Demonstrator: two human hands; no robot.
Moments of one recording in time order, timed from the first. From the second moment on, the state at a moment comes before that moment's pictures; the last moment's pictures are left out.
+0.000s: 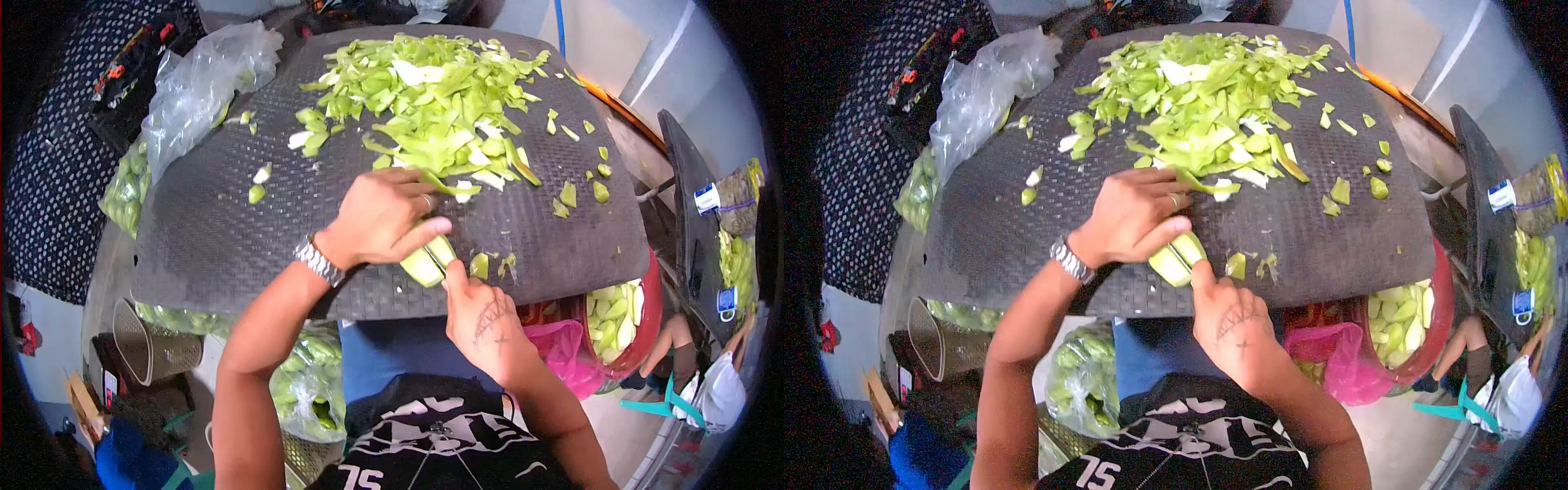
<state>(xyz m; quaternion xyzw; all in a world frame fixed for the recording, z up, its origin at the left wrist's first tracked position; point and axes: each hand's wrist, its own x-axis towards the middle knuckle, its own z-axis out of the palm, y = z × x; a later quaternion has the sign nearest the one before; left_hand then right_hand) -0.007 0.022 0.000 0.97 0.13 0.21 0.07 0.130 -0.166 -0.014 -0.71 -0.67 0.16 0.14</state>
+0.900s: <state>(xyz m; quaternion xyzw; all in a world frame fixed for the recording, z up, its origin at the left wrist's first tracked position) -0.025 0.028 -0.037 0.93 0.18 0.22 0.23 0.177 -0.152 -0.033 -0.59 -0.80 -0.06 0.09</state>
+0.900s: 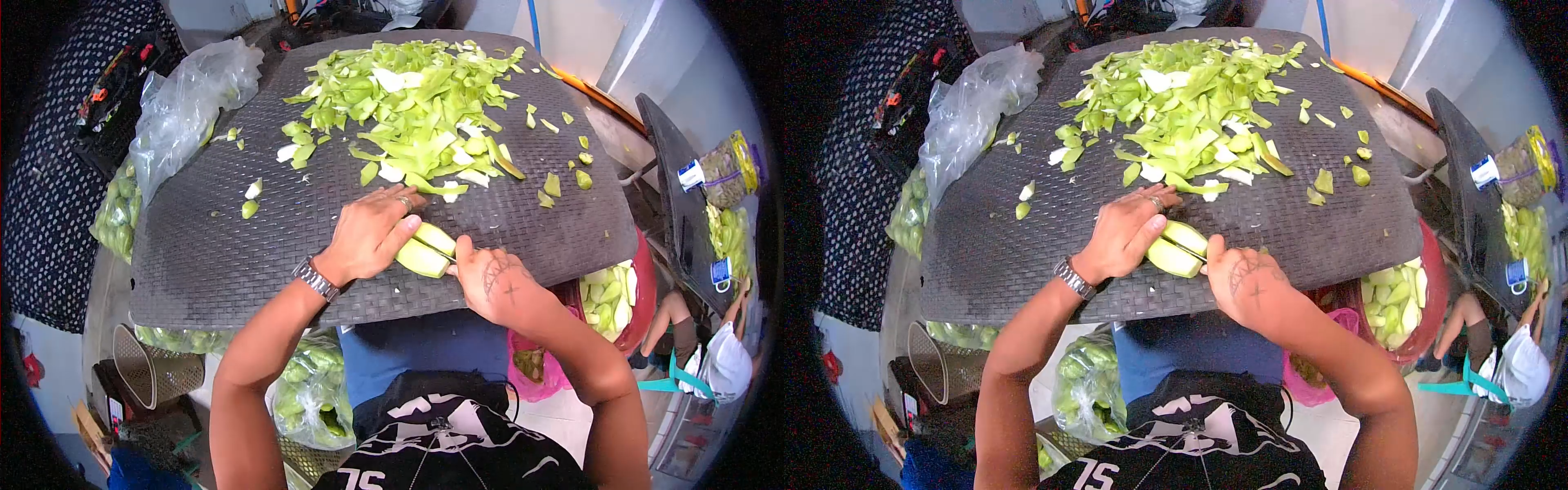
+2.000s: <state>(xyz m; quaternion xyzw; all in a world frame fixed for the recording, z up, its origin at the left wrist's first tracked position) -0.009 -0.041 -0.027 0.46 0.40 0.34 0.72 0.205 -0.165 0.008 -0.57 -0.37 0.57 0.47</state>
